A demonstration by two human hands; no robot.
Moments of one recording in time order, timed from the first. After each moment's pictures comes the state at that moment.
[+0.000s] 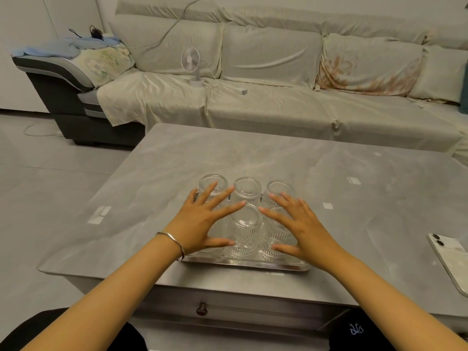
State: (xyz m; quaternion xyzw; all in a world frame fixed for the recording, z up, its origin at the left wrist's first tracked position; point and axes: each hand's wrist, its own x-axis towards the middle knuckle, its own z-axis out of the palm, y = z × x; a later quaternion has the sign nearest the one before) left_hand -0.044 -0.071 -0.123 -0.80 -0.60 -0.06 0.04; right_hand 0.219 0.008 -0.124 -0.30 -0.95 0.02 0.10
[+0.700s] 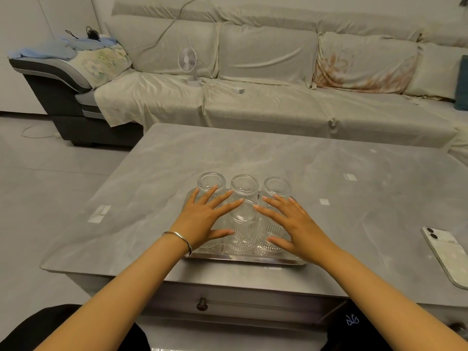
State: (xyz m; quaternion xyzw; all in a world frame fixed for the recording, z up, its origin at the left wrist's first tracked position) left_hand -0.036 -0.062 -0.132 -0.77 -0.64 -0.02 0.04; right_hand 0.214 0.002 -0.128 -0.30 -0.95 0.05 0.10
